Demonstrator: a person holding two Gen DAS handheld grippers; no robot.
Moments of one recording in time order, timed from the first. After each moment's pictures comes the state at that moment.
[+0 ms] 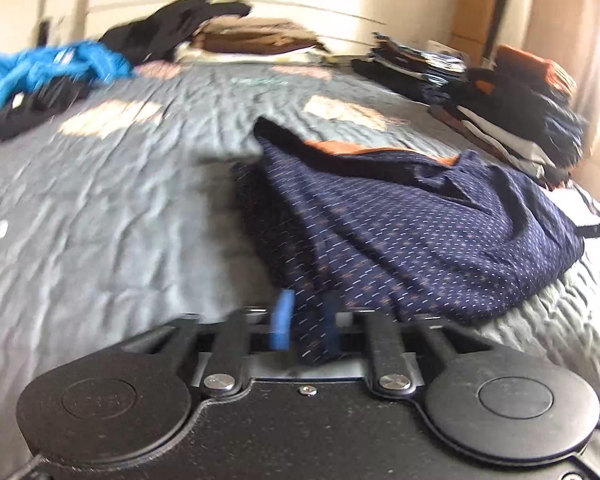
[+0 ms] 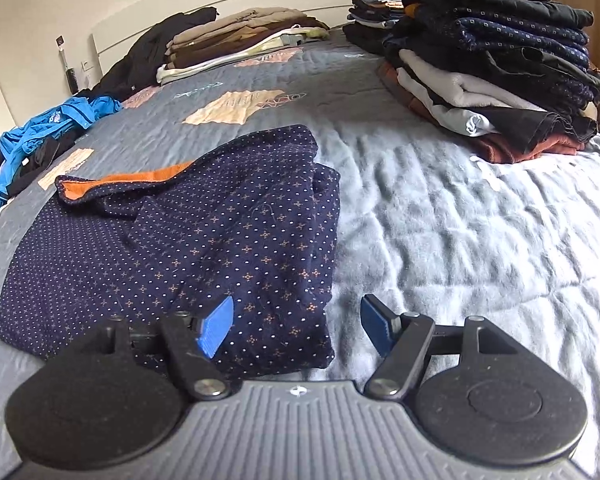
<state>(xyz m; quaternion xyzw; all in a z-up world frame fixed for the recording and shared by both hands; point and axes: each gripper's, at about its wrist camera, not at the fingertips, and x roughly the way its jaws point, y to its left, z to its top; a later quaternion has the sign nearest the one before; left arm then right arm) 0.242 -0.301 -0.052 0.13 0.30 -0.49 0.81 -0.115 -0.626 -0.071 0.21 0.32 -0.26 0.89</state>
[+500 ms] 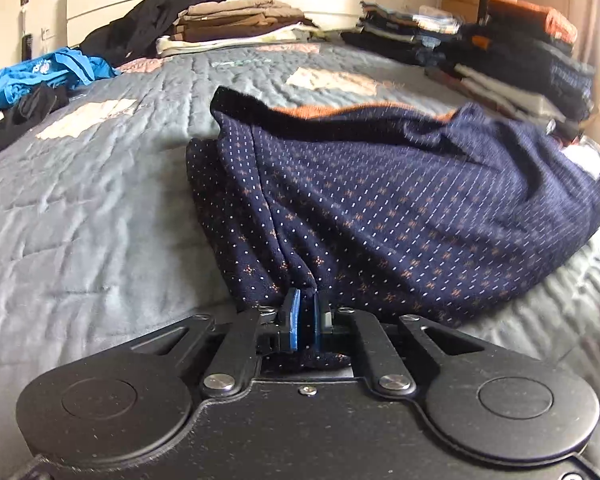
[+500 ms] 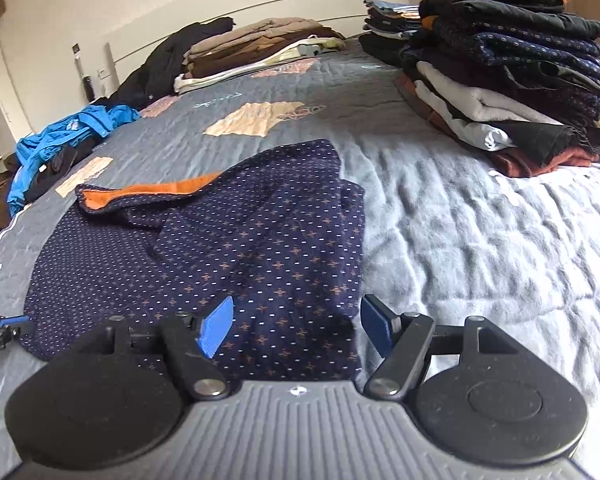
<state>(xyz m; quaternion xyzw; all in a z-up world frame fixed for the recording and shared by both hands) 0.236 -0.326 -0.076 0.15 0.32 -0.49 0.80 -0.110 -0.618 -0.061 0.21 0.30 -0.23 0.90</state>
